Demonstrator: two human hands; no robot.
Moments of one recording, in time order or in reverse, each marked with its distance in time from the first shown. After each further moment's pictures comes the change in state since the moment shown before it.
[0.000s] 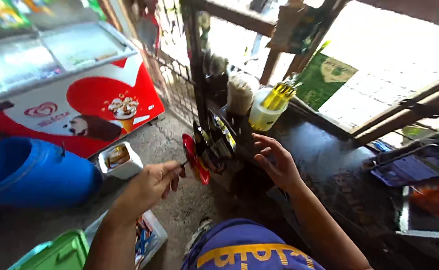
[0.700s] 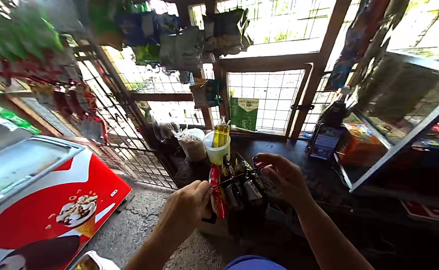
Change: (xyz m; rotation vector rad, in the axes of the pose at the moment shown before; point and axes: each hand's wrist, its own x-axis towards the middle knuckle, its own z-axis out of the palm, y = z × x) left_hand 0.098 0.093 0.056 0.532 0.129 0.748; right_hand -0.042 -0.067 -0.066 -0.081 0.501 -0.077
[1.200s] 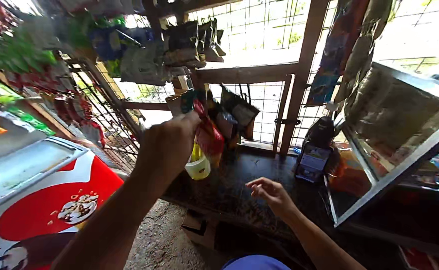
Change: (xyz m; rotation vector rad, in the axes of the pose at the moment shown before) left_hand 0.200 0.089 -0.029 0.403 0.175 -0.046; right_hand -0.018 0.097 -0.108 0.196 -0.191 0.374
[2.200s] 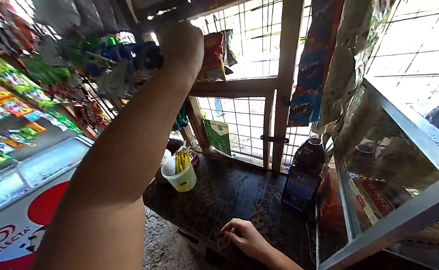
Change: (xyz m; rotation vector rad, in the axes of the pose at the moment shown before) left_hand 0.260 0.069 0.039 0.453 -0.252 -0.426; right_hand -0.014 0.088 -0.026 0.022 -0.420 0.117
